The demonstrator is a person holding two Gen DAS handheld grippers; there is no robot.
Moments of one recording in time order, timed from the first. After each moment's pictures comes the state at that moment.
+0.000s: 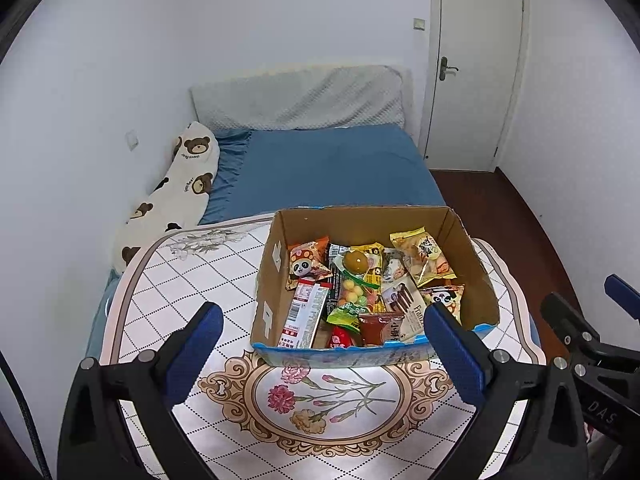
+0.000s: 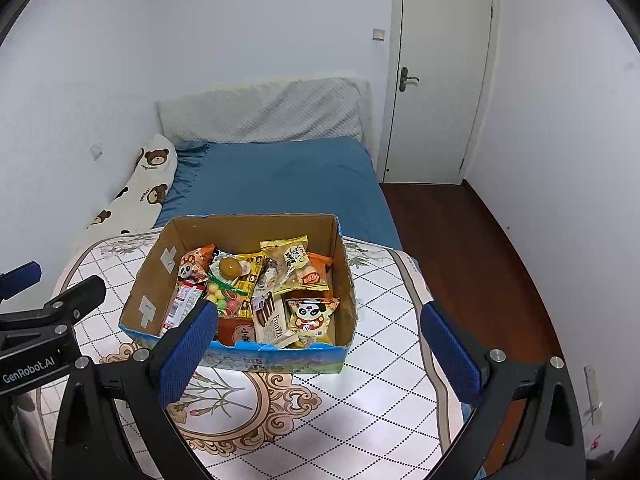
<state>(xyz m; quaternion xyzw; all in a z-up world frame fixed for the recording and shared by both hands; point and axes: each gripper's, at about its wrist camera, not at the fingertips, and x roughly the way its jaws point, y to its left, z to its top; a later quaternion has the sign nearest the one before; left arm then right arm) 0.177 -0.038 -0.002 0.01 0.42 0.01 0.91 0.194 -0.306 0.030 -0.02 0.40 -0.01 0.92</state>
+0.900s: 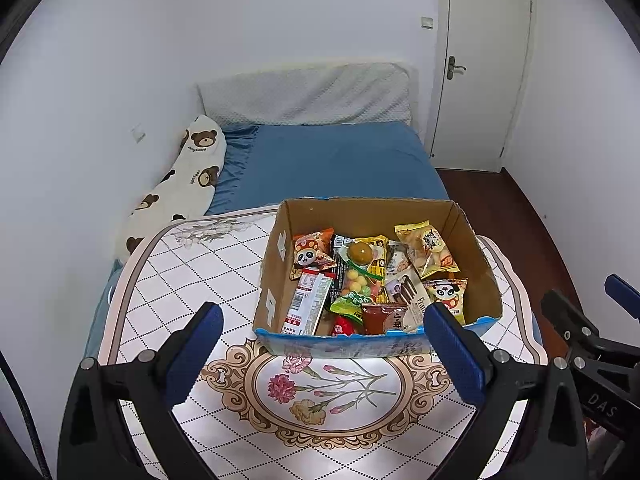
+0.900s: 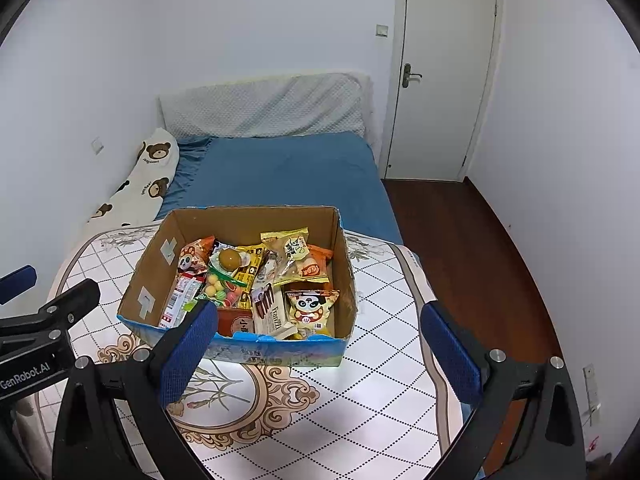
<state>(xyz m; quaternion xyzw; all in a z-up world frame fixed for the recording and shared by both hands) 0.169 -0.036 -0.007 0.01 0.43 0.02 0.90 0.185 -0.310 0.026 -0.02 0.41 -0.01 0.91</state>
